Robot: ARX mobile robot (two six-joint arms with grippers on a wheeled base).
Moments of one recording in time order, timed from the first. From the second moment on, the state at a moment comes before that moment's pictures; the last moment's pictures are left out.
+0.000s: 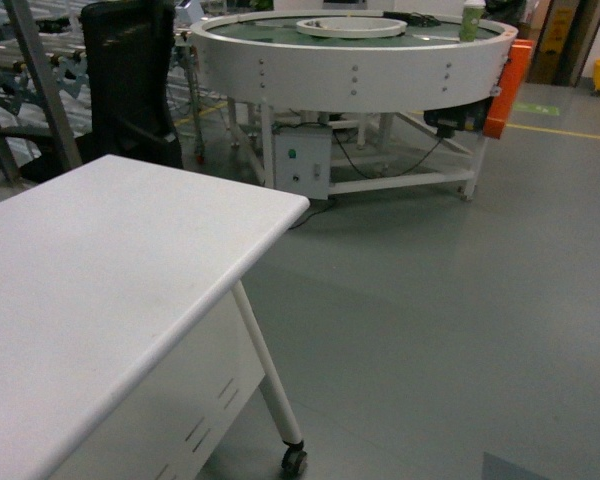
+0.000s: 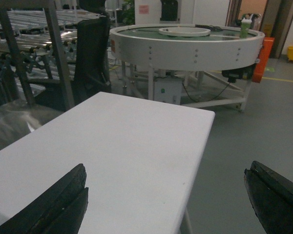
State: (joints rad) left arm 0.00 0.01 0.02 0.00 0.00 0.00; right arm 0.00 0.00 0.01 0.00 0.00 0.00
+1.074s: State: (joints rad) left arm 0.00 0.01 0.02 0.00 0.00 0.00; right arm 0.00 0.00 0.01 0.00 0.00 0.00
